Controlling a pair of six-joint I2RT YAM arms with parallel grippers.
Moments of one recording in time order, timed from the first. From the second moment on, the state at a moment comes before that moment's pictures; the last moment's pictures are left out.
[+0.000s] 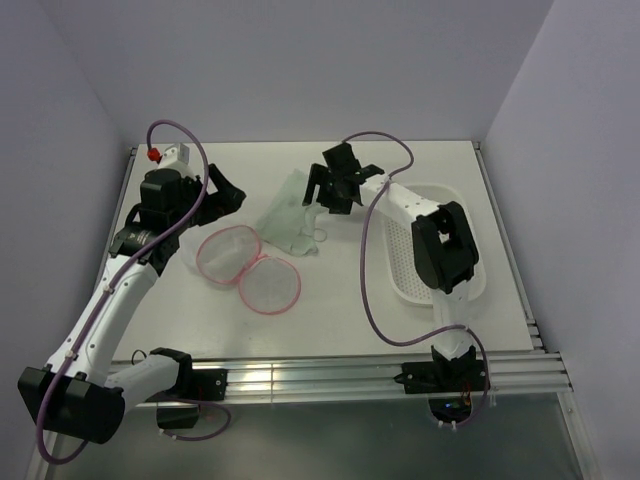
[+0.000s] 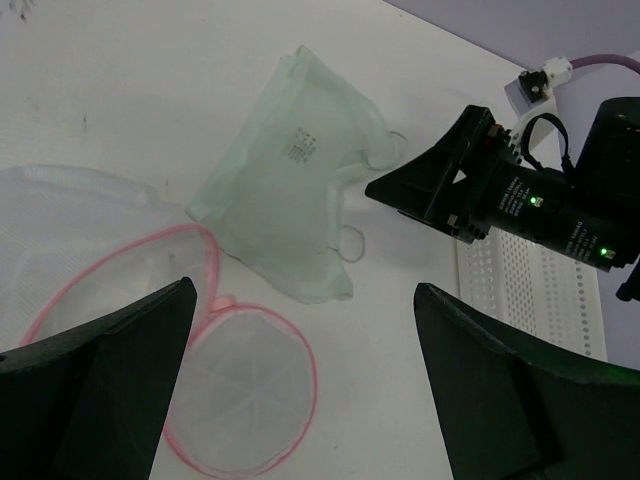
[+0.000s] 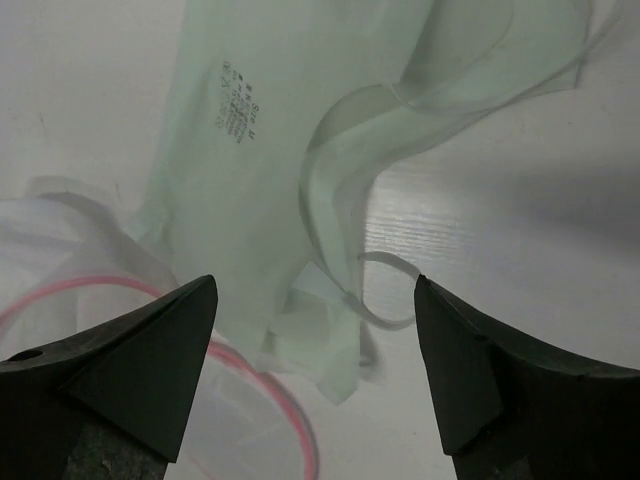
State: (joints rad) left arm -0.25 1.08 1.07 -0.41 0.07 -0.59; right arm 0.51 2.05 1.65 -0.47 -0.05 0.69
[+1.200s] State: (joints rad) left arm -0.42 1.94 1.46 -0.20 -0.05 -0.83; right arm 0.17 2.10 1.50 -0.33 -0.01 0.74
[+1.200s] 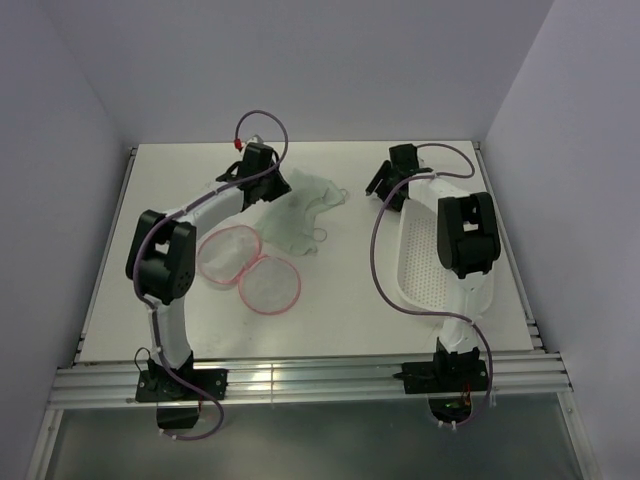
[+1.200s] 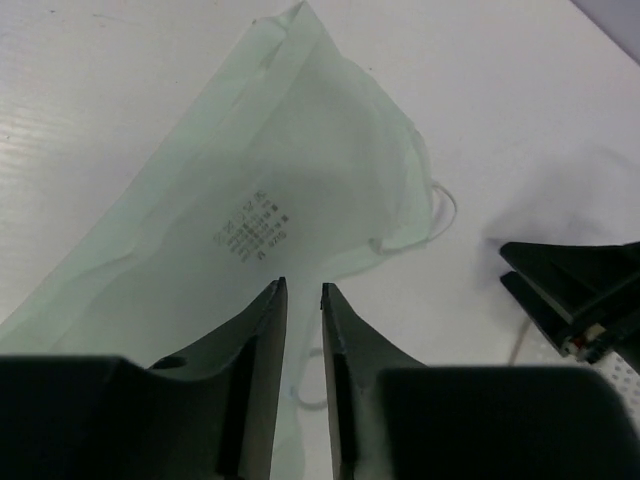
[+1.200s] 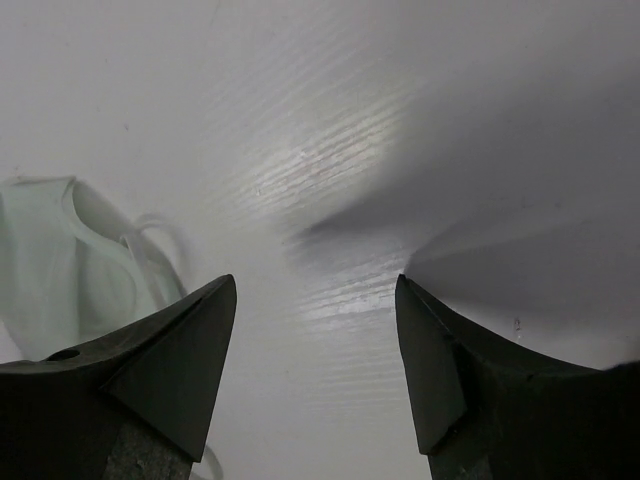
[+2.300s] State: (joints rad) left arm -0.51 2.22 1.64 -0.30 -0.01 -0.73; right arm 0.23 2.34 1.85 -0.29 -0.23 0.71
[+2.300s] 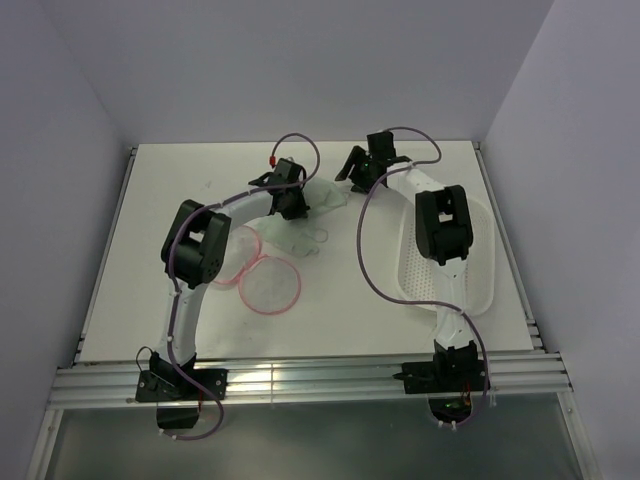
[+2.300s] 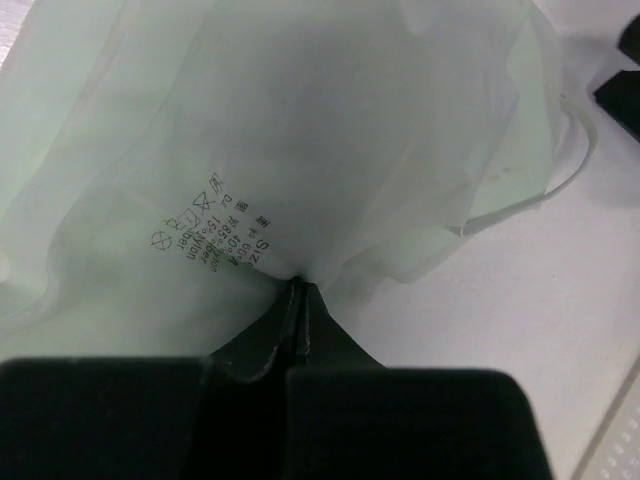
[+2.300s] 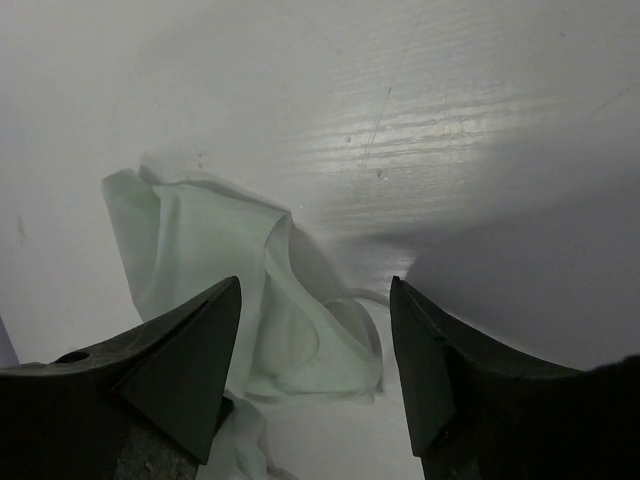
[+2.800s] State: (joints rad) left arm -0.53 2.24 1.67 -0.32 0.05 -0.69; right arm 0.28 2.36 1.85 -0.29 -0.26 0.69
